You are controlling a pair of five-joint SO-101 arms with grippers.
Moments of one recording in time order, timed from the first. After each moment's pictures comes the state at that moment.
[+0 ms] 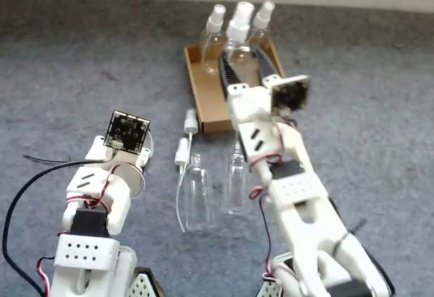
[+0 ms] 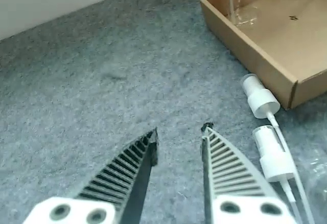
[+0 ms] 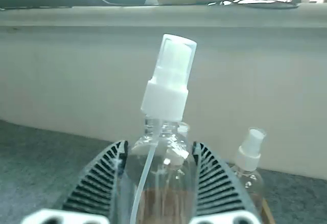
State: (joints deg) left arm -2.2 -76.0 79.1 36.0 -10.9; right arm -21.3 -29.2 57.5 -27.0 0.2
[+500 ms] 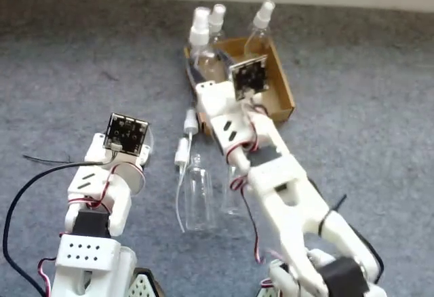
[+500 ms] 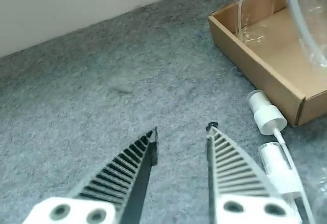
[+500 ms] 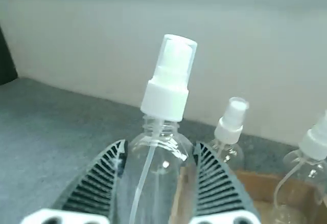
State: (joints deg) left arm -2.2 -76.0 82.2 28.4 -10.9; right arm -29.2 -24.6 50.2 -15.8 0.2
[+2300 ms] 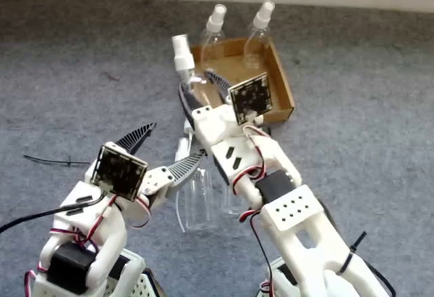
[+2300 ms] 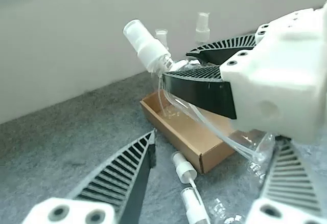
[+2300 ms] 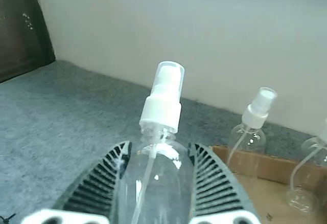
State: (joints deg) left arm 16.7 -90.9 62.5 53.9 -5.4; right arm -35.1 -43.7 55.8 0.3 0.1
